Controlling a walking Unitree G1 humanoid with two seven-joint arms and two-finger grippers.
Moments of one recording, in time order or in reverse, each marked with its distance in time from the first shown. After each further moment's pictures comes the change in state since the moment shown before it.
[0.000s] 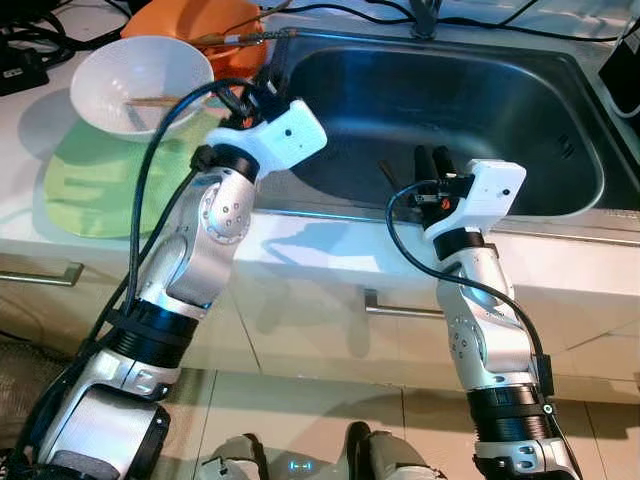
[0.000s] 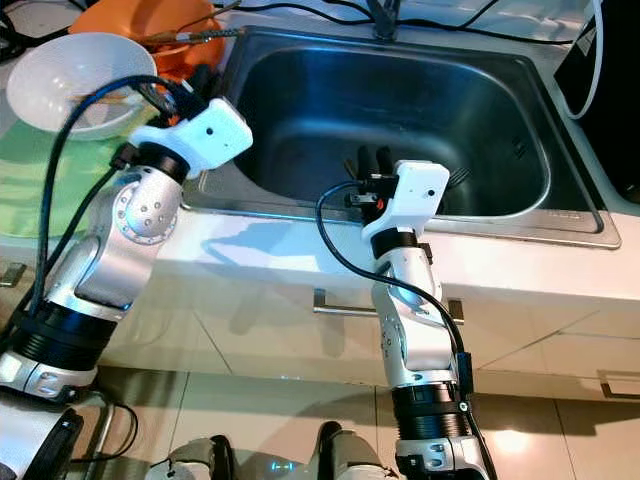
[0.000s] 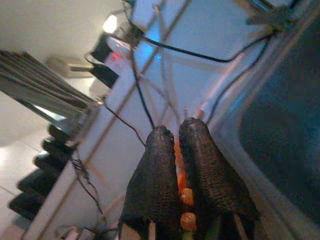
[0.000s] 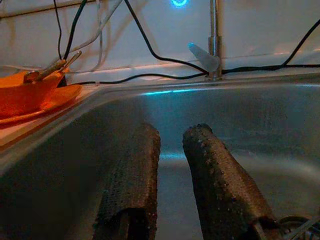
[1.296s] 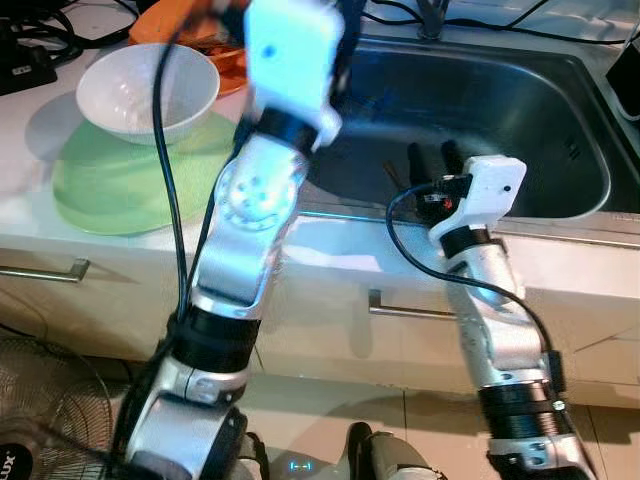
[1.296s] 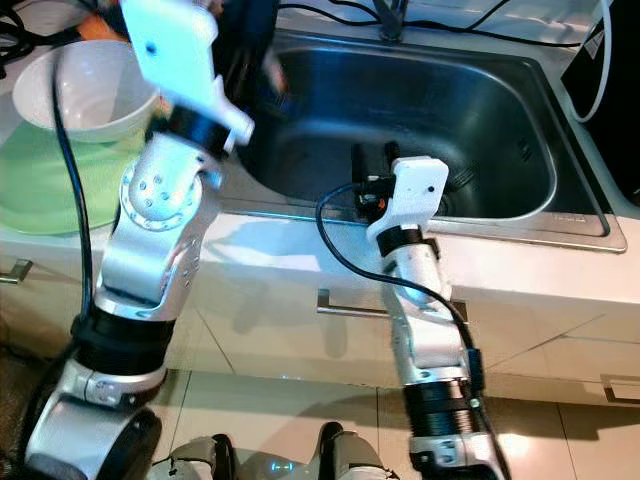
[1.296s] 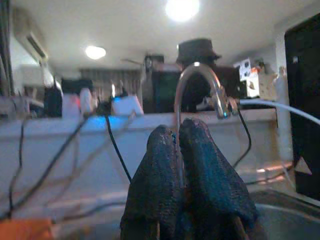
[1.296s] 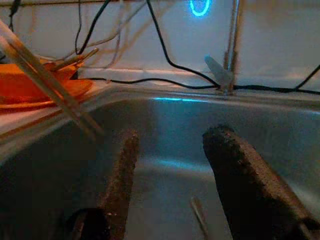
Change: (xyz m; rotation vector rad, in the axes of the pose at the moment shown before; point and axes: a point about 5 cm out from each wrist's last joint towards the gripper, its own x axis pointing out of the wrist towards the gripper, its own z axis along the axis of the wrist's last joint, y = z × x) left arm 0.005 0.014 0.076 -1.017 -0.341 0.023; right arm 0.002 -0.006 0.005 -0.122 -0.018 0.075
